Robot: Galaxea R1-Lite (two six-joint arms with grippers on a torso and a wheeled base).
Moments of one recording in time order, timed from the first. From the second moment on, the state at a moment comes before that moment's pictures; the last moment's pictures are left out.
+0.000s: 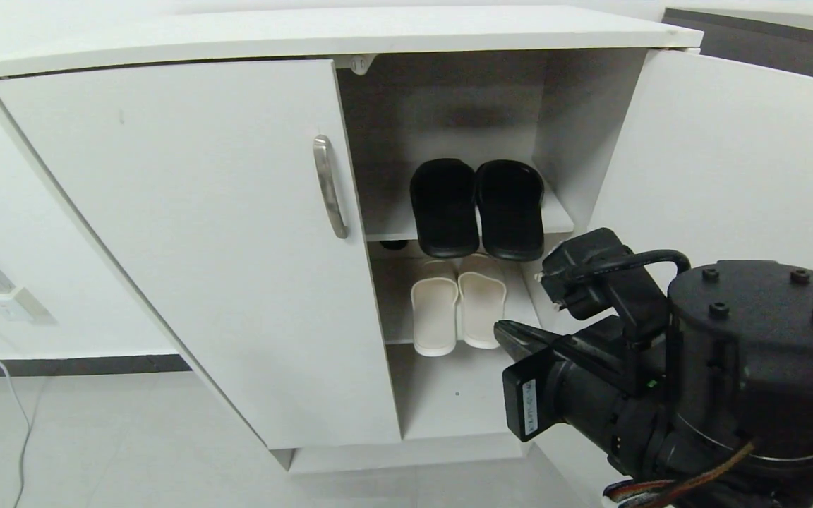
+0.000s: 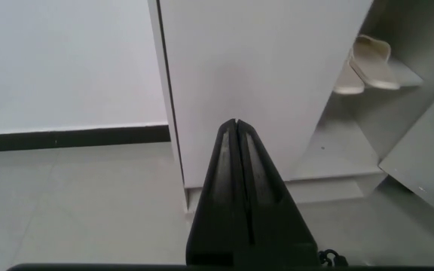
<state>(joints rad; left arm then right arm) 0.00 0.00 0.00 0.00 0.01 -0.01 1.07 1.58 -0.83 -0.54 -0.56 0.10</state>
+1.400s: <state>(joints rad) 0.00 0.00 0.00 0.00 0.01 -0.01 1.04 1.62 -0.78 -0.54 -0.54 0.11</state>
